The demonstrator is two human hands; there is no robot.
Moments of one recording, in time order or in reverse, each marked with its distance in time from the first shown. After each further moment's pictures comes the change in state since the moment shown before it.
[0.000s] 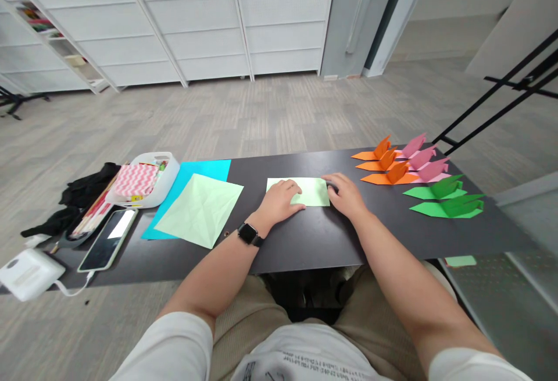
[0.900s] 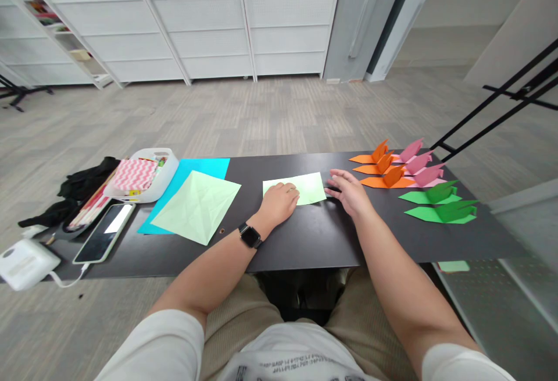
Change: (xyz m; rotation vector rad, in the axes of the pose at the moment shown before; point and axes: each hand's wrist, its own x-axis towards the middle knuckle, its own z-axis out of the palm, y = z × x) left_hand 0.001 0.014 0.015 0.217 0.016 -0.063; right_hand 0.013 -0.013 -0.012 1.089 0.186 0.777
